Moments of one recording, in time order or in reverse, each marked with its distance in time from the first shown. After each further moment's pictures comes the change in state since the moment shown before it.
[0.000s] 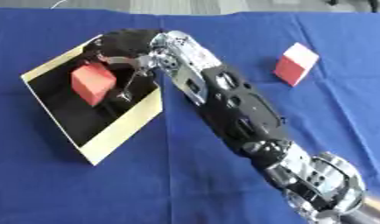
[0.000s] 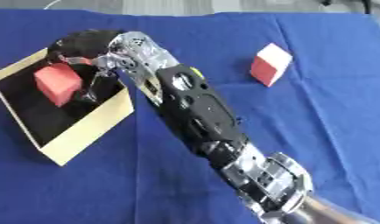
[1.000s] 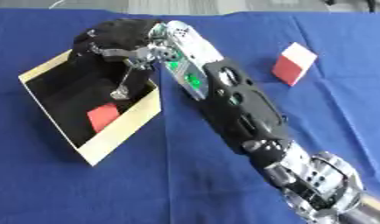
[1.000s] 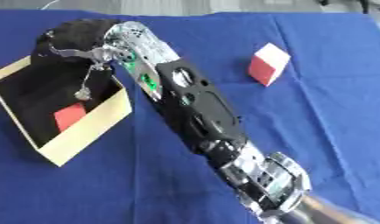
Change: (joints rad) left arm -0.002 0.000 0.000 0.000 0.002 0.002 -0.002; right arm -0.002 0.000 -0.025 -0.072 -0.020 -0.007 0.016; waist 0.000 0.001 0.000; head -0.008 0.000
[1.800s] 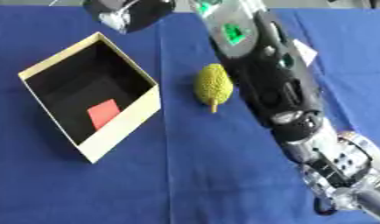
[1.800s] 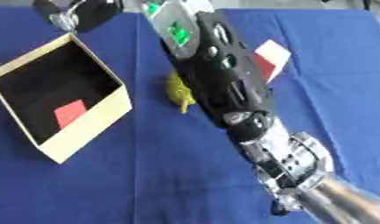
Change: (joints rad) left arm 0.016 0.000 0.001 0.000 -0.003 0.007 0.012; right arm -0.059 -0.238 -0.076 -0.310 -0.387 0.180 -0.083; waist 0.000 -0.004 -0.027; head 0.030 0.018
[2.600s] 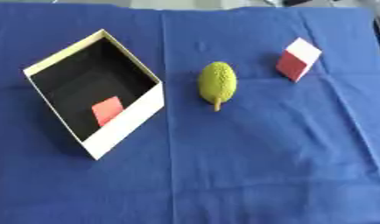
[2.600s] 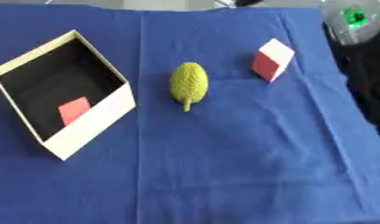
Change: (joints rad) left arm 0.025 0.003 0.012 0.000 -0.014 0.010 0.010; right arm 0.371 -0.525 -0.062 -0.102 -0.072 0.065 -0.065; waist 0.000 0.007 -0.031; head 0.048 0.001
